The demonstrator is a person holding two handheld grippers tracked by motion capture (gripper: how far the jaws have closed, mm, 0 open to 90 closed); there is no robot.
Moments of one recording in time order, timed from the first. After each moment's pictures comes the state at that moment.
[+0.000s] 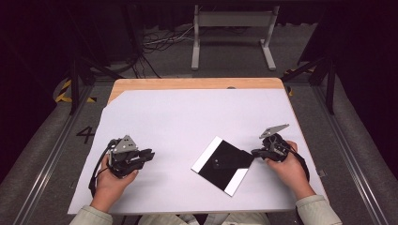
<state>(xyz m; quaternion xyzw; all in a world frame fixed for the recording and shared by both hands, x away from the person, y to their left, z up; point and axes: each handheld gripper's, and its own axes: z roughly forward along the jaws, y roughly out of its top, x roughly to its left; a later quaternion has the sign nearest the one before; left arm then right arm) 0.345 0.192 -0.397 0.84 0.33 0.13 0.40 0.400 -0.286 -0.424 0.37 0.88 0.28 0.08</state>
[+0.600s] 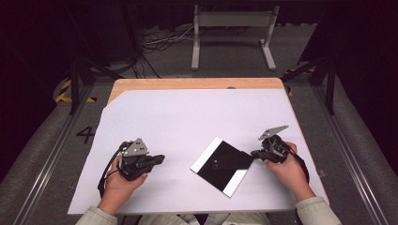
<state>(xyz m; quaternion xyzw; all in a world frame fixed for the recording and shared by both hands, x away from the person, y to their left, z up) 0.338 0.169 -0.395 0.85 0.30 0.10 0.41 0.394 -0.282 -0.424 0.37 0.88 0.28 0.08</state>
